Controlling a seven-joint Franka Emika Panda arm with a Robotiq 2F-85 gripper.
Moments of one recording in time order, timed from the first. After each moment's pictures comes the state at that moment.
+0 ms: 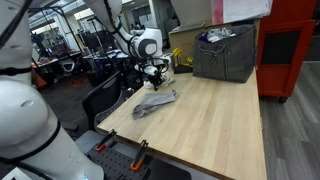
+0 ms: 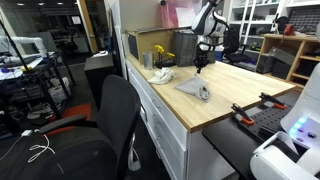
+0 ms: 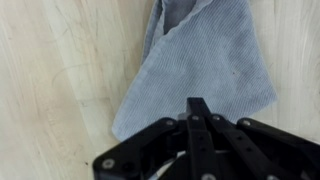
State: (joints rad) arm -0.10 0.41 0.08 -2.14 0.23 2.49 -0.02
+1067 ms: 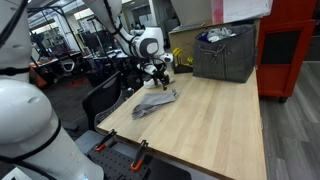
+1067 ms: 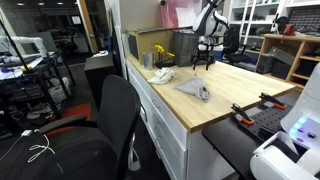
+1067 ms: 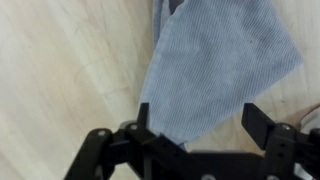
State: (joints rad) arm -0.02 0.41 -0.02 -2.14 0.20 2.55 0.17
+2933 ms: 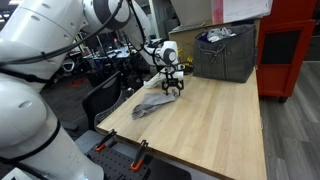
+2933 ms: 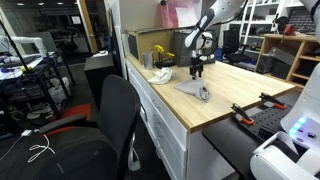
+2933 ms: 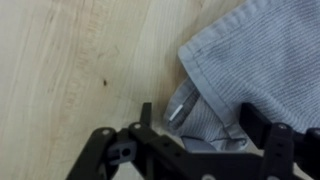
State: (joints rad) arm -0.12 0.89 0.06 -1.56 -0.04 2.26 -0.40
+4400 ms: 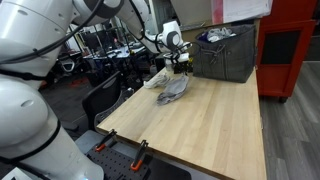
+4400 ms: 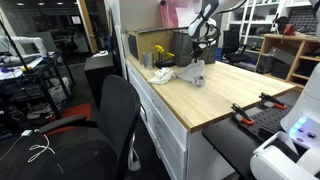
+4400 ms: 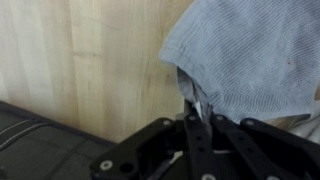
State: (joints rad) arm -0.10 0.78 -0.04 -1.53 -0.08 2.49 -0.22
